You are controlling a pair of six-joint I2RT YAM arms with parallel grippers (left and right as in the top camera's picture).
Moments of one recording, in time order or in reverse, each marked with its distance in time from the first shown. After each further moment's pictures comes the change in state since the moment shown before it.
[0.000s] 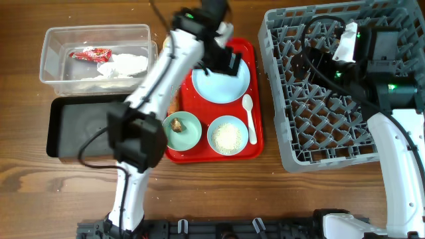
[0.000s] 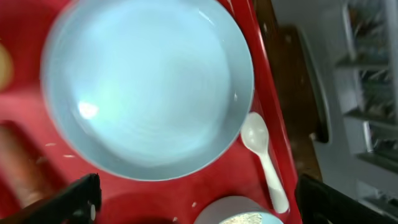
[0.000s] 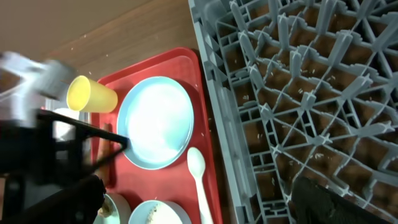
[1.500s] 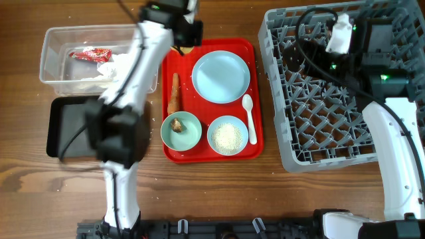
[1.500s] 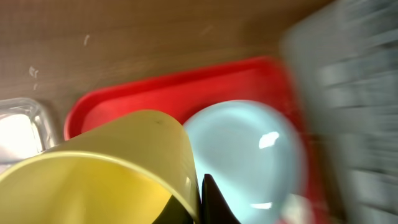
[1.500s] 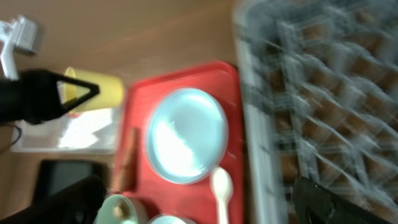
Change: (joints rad) left arm 0.199 -0.078 -0.023 0.227 -0.012 0.016; right arm 0.000 0.067 0.001 0.157 -0.176 -0.062
